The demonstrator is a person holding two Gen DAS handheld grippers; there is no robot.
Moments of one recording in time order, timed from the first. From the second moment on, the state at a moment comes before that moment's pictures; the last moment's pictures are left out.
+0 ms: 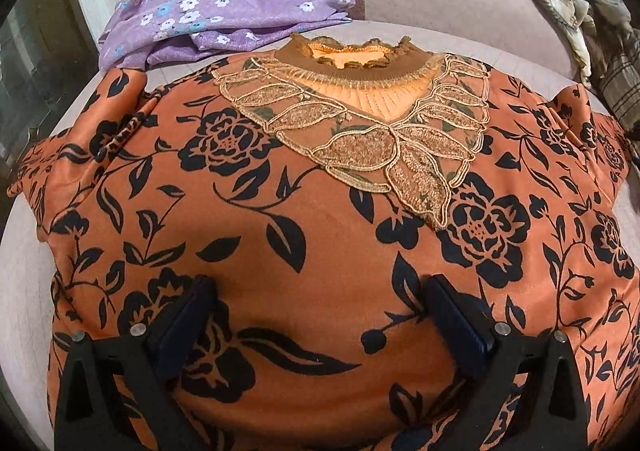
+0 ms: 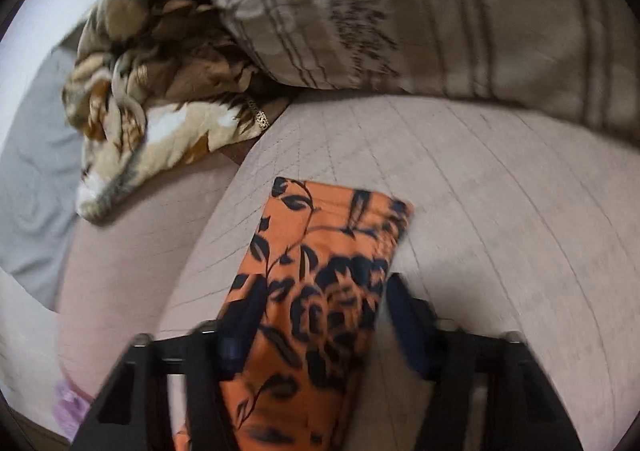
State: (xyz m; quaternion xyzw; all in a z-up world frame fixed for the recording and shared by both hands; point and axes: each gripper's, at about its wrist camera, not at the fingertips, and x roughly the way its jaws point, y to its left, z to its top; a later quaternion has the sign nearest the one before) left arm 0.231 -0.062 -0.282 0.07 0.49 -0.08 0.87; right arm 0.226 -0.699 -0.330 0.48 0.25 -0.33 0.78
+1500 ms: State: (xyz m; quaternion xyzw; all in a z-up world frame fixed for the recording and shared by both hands) left arm 0.242 0.091 -0.202 -0.09 0.37 0.05 0.92; right arm 0.233 -0.222 -0.228 0.29 0.36 0.13 0.88
